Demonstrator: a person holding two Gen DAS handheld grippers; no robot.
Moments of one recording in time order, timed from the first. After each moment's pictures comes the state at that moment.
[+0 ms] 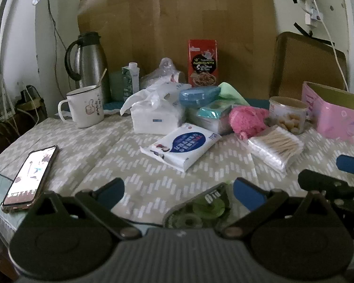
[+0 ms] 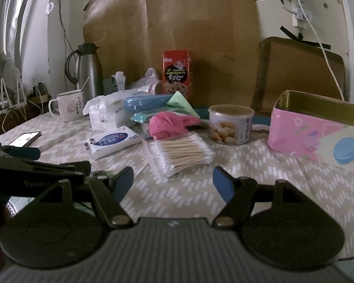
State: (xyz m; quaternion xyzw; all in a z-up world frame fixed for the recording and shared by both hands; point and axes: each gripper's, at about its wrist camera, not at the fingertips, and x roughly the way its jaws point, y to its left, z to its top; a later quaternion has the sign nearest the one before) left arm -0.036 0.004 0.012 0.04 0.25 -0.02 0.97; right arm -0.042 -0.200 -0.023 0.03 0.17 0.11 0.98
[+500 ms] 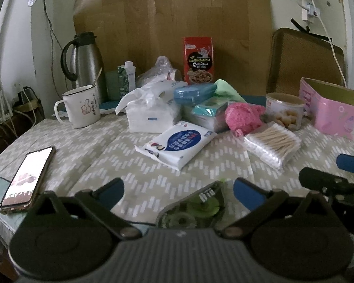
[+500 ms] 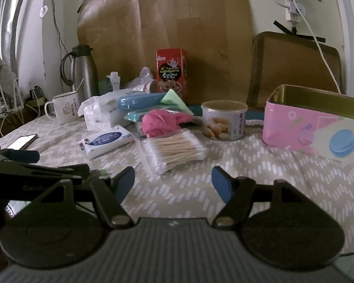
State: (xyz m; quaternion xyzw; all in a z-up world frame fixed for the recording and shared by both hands) left arm -0.035 -0.004 0.010 0.04 0.26 -0.03 0.96; right arm -0.040 -0.208 -0.026 0.04 0.18 0.11 0.98
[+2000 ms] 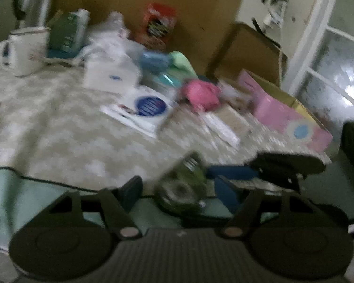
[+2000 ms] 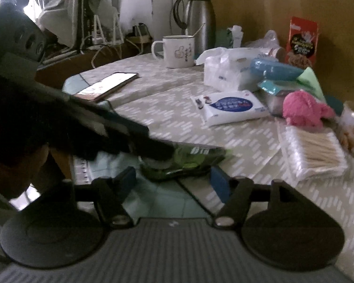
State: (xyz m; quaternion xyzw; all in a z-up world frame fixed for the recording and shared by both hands) left arm -0.009 0.090 0.003 -0.09 0.35 -0.25 0.90; right arm -0.016 -0.126 -0.026 -0.08 0.27 0.37 0.89
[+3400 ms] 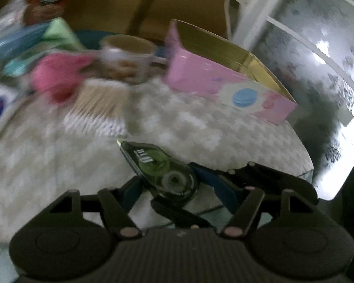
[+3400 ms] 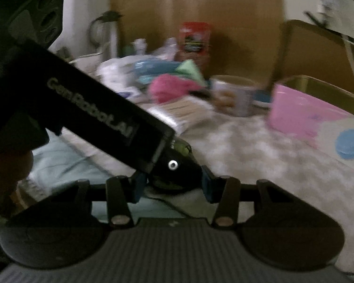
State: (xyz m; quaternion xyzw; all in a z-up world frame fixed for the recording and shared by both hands) left arm 0.017 -0.086 0.010 -0.04 0.44 -0.36 0.82; right arm -0.047 -0.254 -0.040 -0.03 0.23 0.18 0.96
